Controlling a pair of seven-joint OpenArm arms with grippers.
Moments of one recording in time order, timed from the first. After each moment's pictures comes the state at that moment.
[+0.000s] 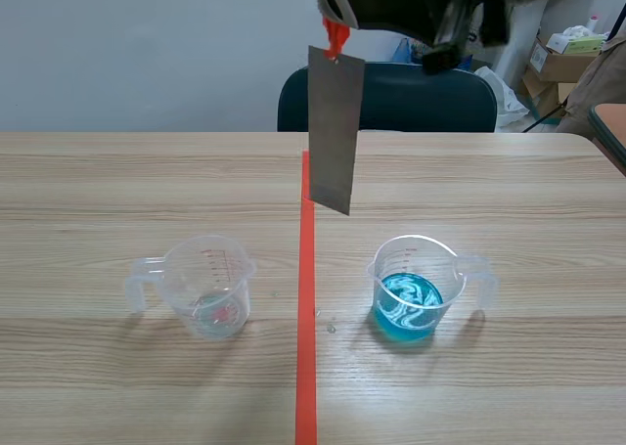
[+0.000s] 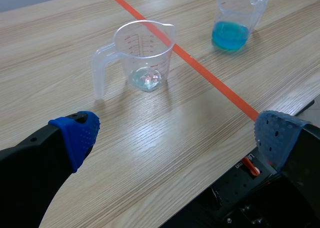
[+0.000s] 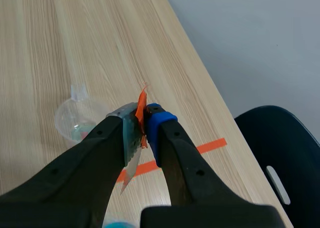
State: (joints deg) left arm 72.3 -32.4 -18.6 102.5 -6.4 -29.8 -45.9; right arm 26.5 47.4 -27.0 114.7 49.4 33.5 -30.4
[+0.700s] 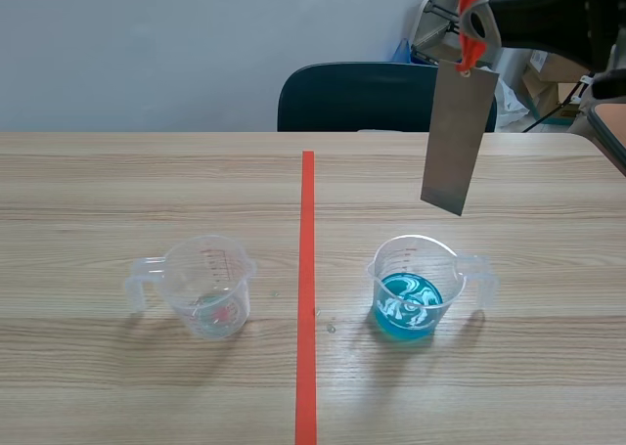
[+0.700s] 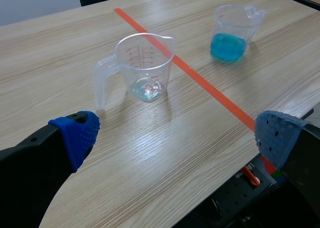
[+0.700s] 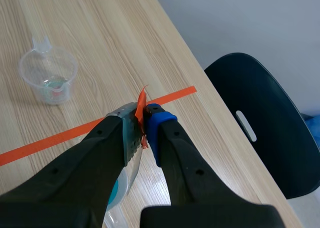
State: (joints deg) left arm 72.3 -32.4 -18.6 102.5 -6.3 -29.8 -48.4; right arm 5.5 53.8 -1.6 114.7 49.4 41.7 -29.4
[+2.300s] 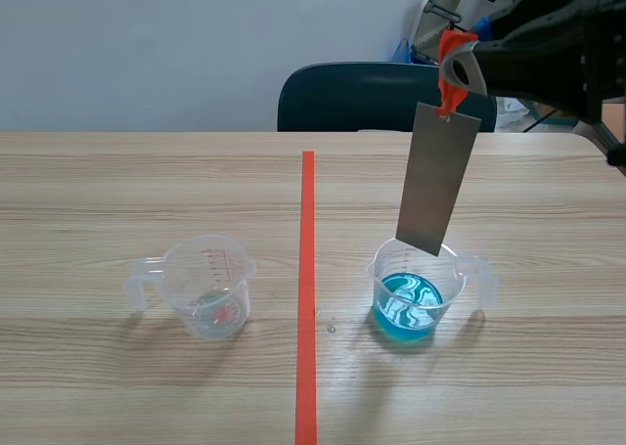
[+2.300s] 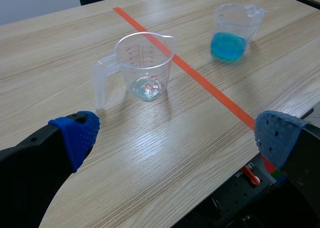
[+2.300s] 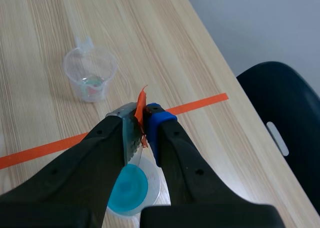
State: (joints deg) left arm 72.3 -32.4 -18.6 102.5 -6.3 -29.8 -48.2; right arm -1.4 53.8 -0.7 118.2 49.2 45.4 -27.2
